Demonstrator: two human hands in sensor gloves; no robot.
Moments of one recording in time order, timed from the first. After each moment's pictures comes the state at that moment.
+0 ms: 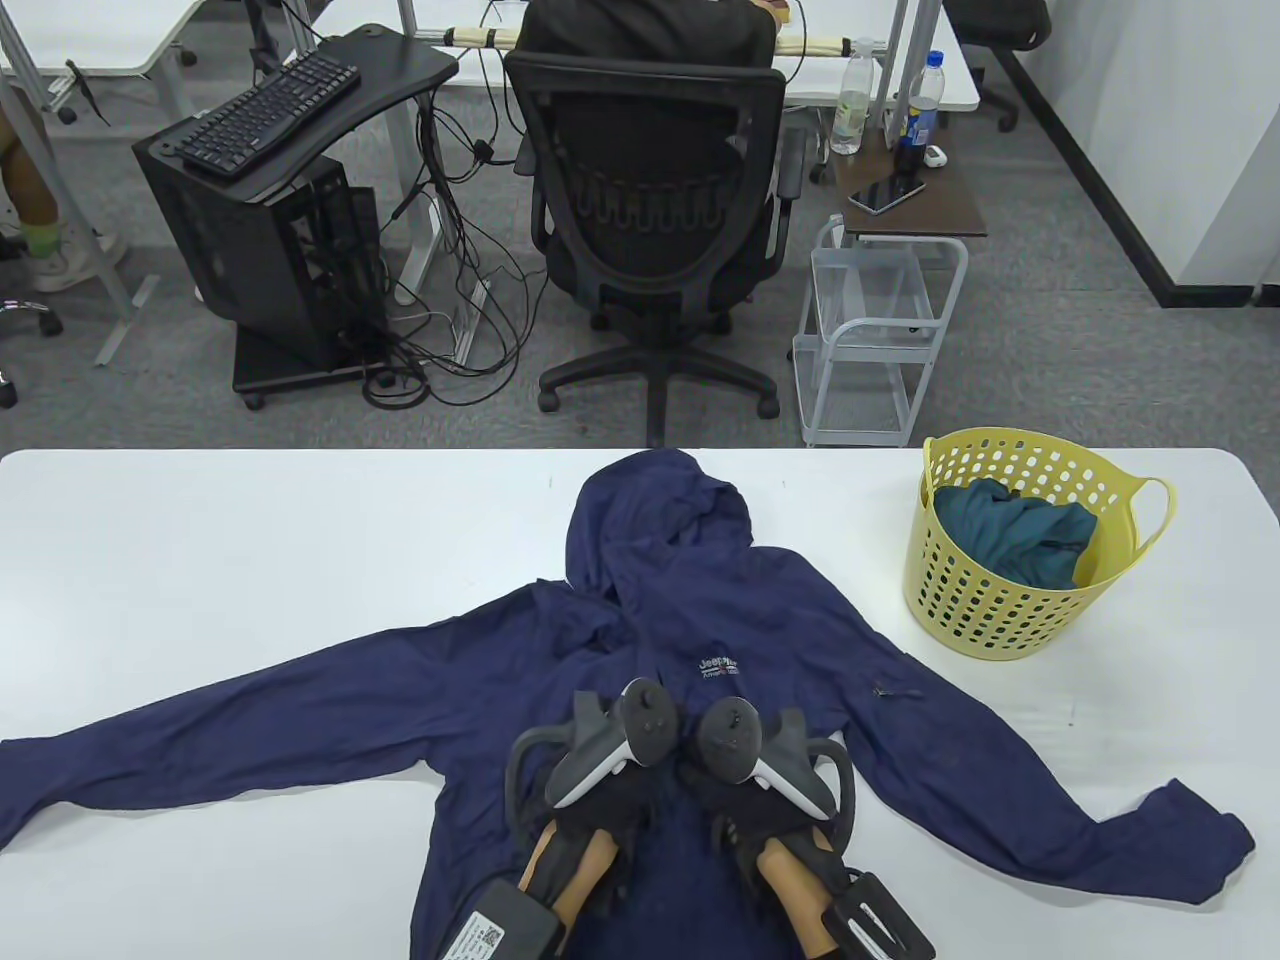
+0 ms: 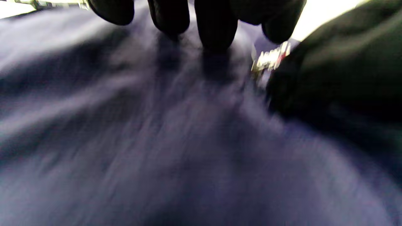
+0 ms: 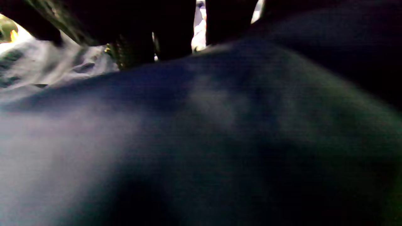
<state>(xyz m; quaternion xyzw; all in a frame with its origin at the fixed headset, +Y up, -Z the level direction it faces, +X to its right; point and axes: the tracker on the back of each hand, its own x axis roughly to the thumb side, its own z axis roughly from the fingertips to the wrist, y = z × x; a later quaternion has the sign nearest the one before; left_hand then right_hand) -0.062 -0.753 -0.341 -0.19 -0.06 0.05 0.98 0.084 -0.773 -0.333 0.07 0.10 0.99 0.12</state>
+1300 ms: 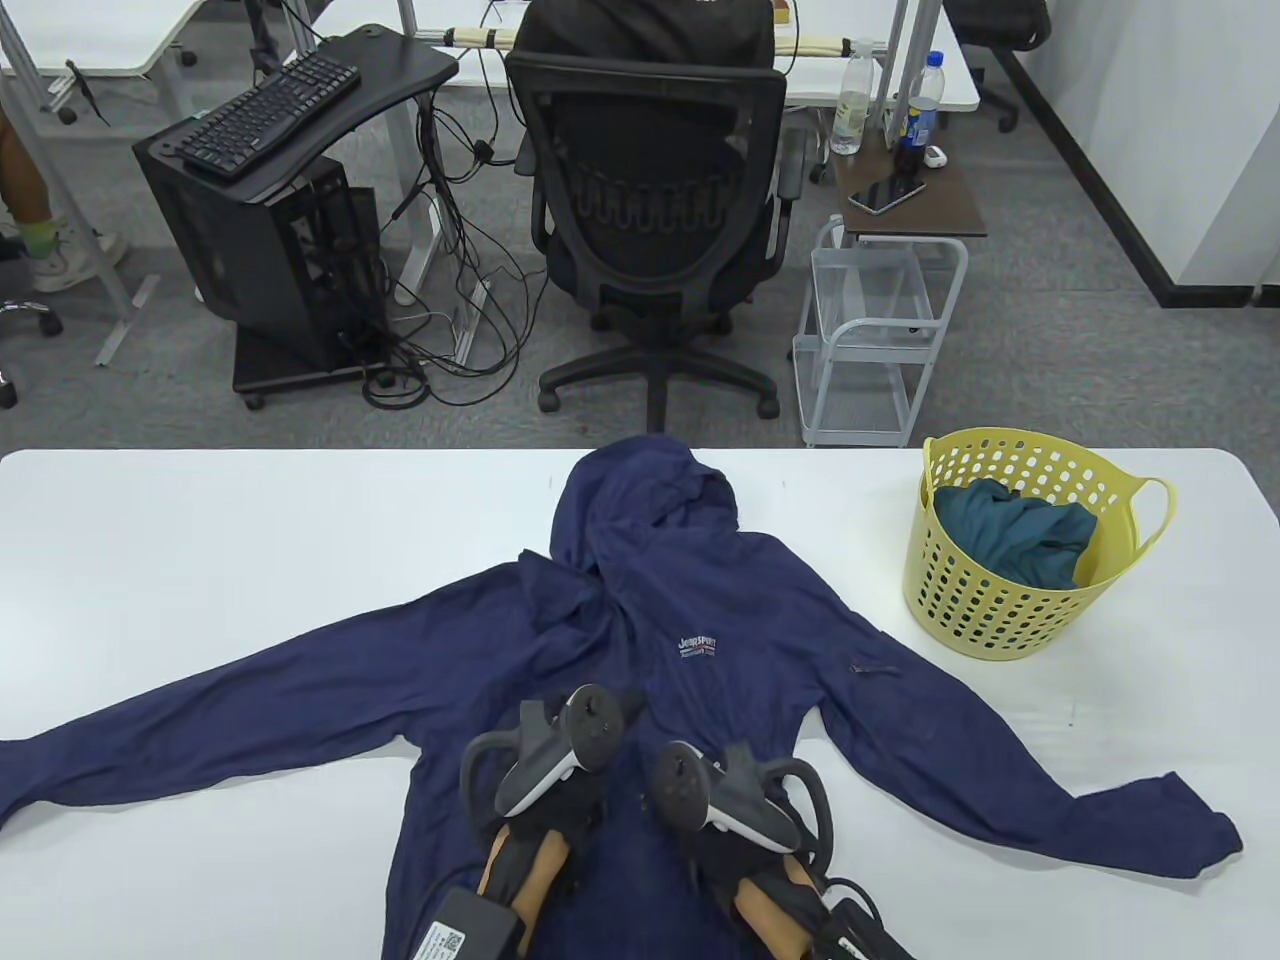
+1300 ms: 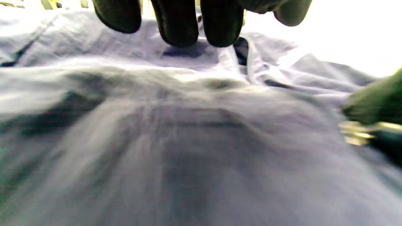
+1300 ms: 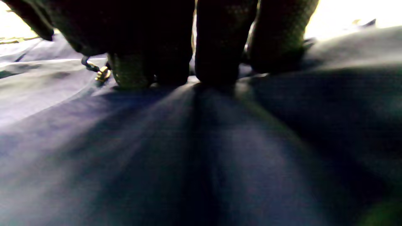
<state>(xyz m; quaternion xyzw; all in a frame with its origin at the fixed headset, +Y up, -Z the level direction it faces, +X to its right) -0.101 -0.750 -0.338 -0.09 -0.06 0.09 0.99 0.061 -0.762 -0.317 0.09 0.08 0.99 0.06</state>
